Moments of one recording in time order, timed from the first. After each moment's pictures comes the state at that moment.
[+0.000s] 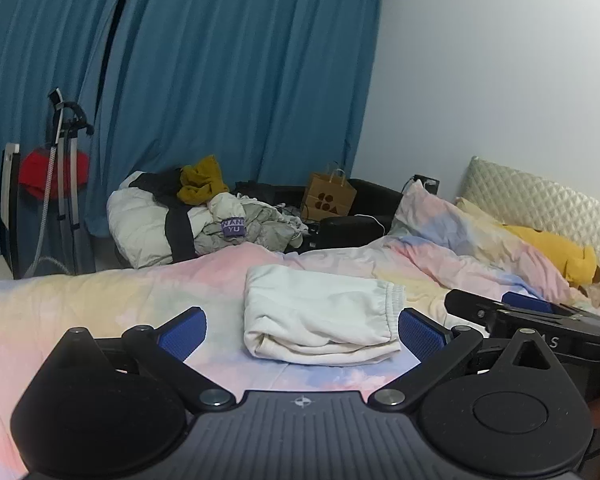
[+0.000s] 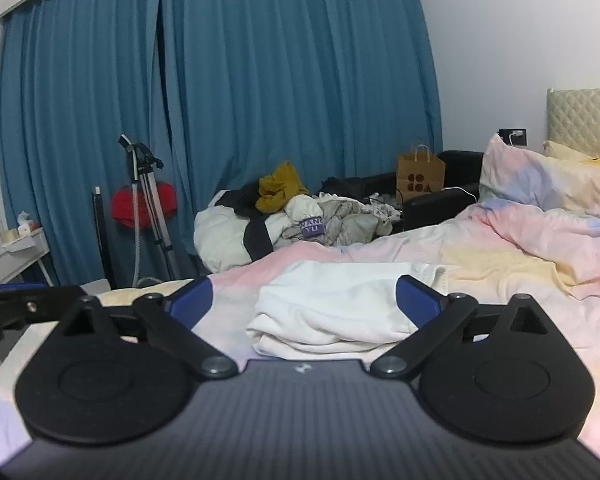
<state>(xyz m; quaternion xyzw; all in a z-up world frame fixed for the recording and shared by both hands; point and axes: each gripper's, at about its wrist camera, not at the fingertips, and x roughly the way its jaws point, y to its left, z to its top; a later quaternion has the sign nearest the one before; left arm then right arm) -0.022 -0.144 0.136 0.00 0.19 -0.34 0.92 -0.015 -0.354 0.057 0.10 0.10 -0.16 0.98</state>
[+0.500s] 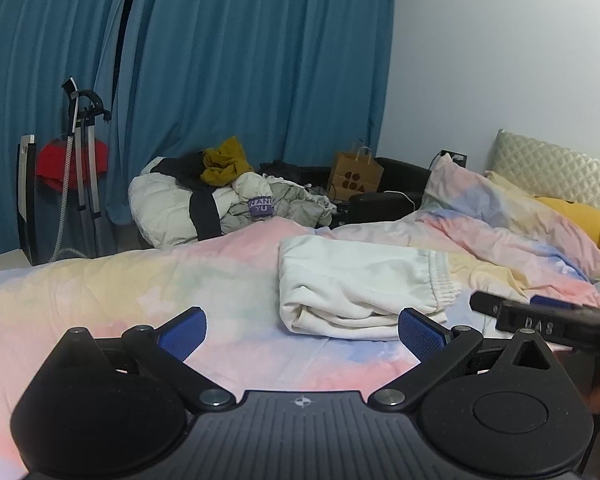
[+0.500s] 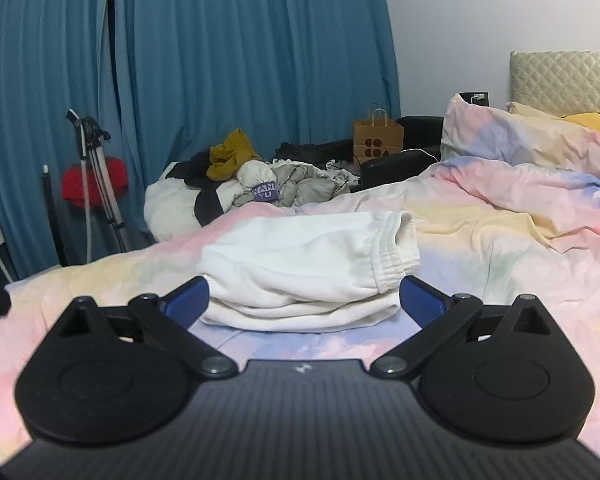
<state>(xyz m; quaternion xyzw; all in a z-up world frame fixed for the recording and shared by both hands) 0.010 -0.149 0.087 0.03 0.20 -0.31 0.93 0.019 -0.374 -0.012 0.11 0.14 -0.23 0.96</state>
